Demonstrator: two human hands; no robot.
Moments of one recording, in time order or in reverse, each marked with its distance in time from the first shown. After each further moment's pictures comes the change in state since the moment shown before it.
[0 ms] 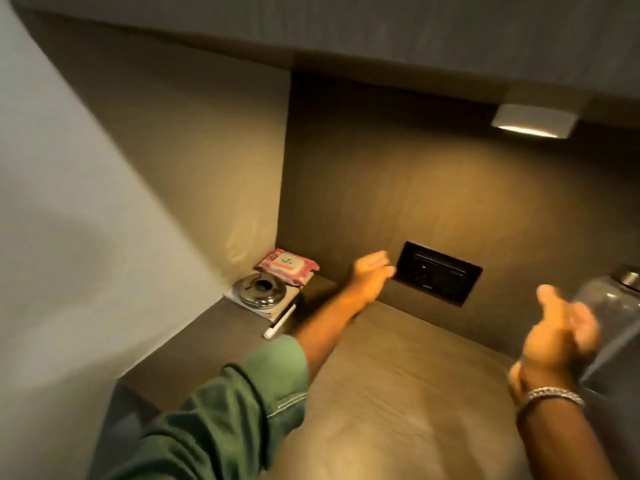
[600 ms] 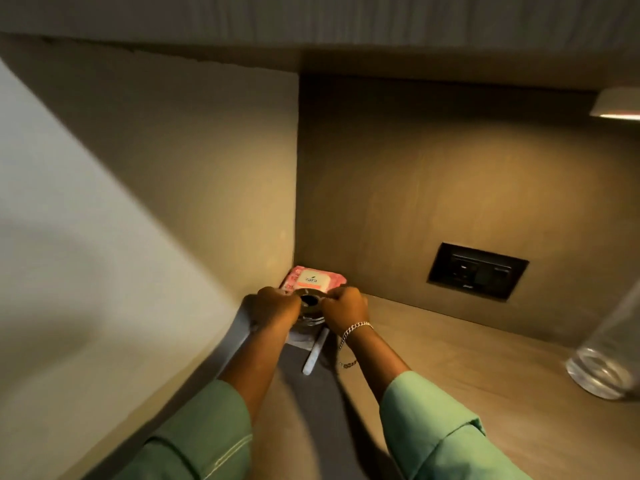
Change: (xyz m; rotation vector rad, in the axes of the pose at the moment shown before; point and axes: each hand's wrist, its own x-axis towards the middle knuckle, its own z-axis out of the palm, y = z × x) left_hand 0.023 -0.034 -0.202 0.504 0.514 -0.182; right_hand -0.161 0.110 0.234 -0.725 -0.798 0.204
